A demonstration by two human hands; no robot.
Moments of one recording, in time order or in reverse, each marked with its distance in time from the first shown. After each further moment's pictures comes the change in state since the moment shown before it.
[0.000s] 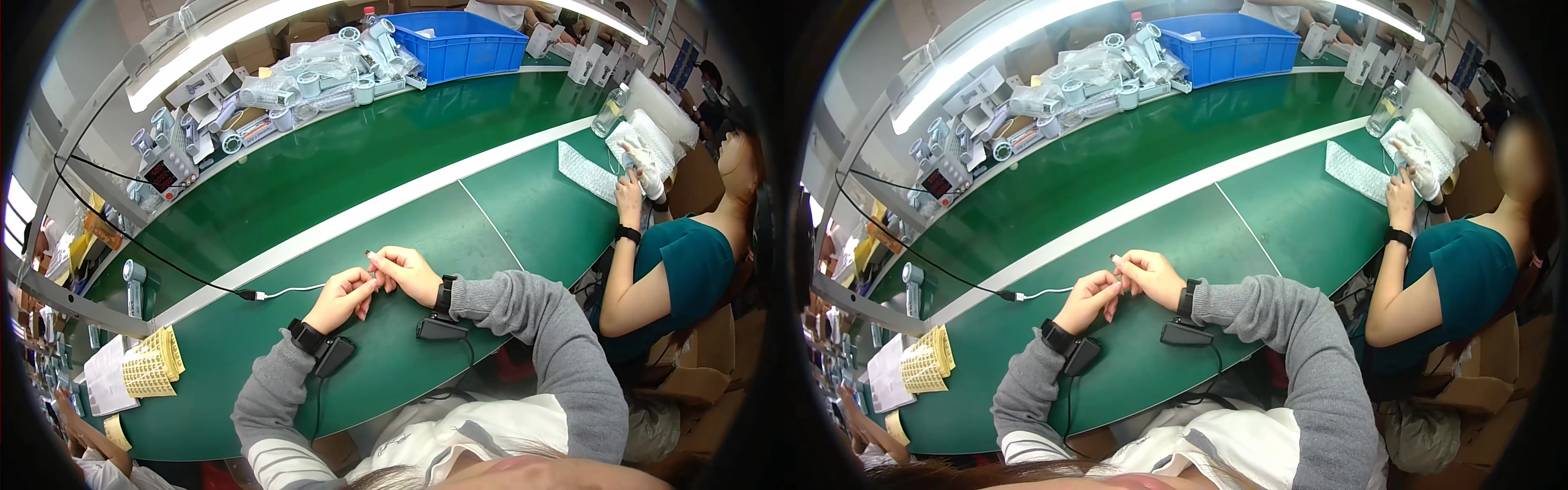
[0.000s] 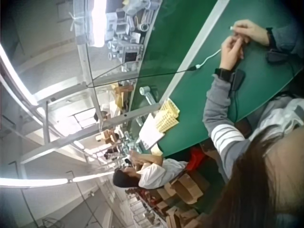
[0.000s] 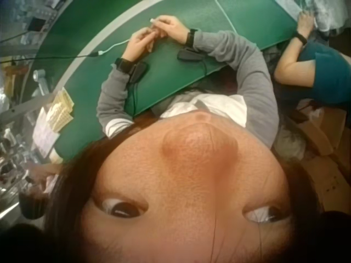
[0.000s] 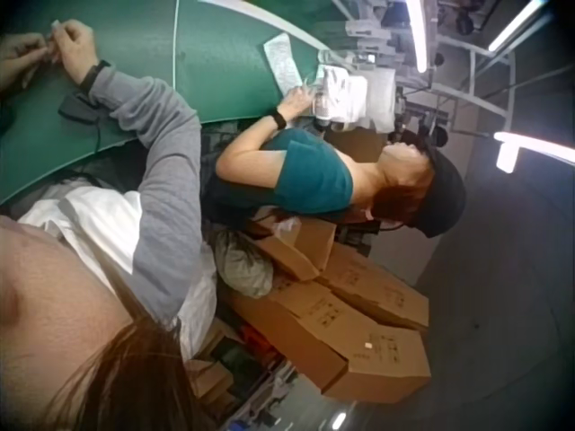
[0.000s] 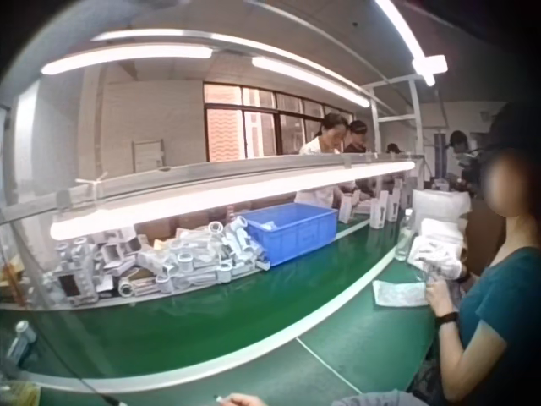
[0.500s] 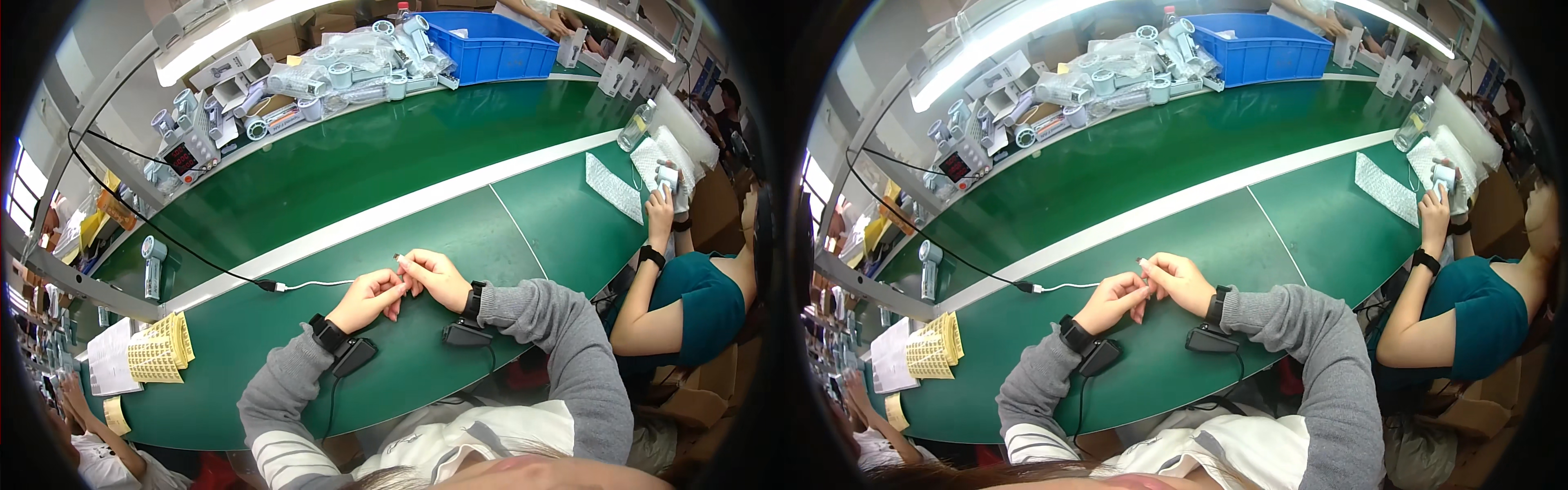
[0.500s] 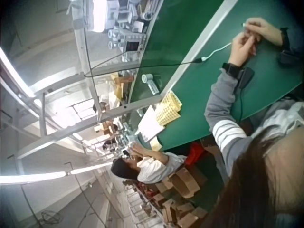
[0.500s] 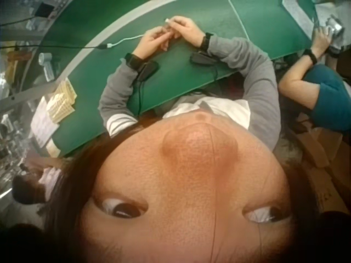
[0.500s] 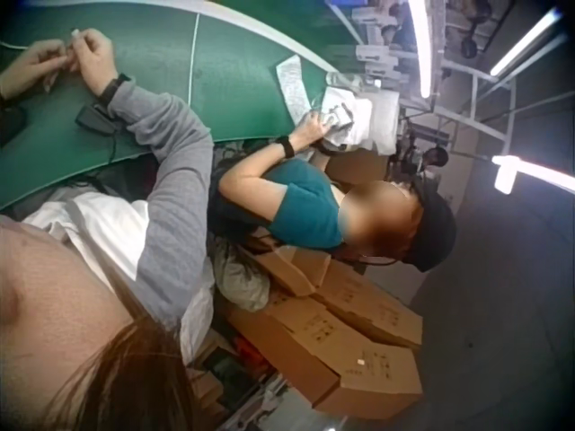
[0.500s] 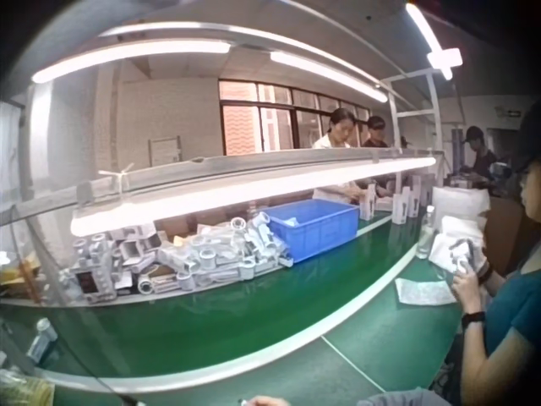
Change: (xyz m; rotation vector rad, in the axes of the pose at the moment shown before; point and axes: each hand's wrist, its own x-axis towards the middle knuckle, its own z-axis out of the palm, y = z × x) left_hand -0.001 0.000 -0.002 -0.017 -0.034 -0.019; right_hand -0.001 -0.003 0.001 -0.052 -0.012 0.029
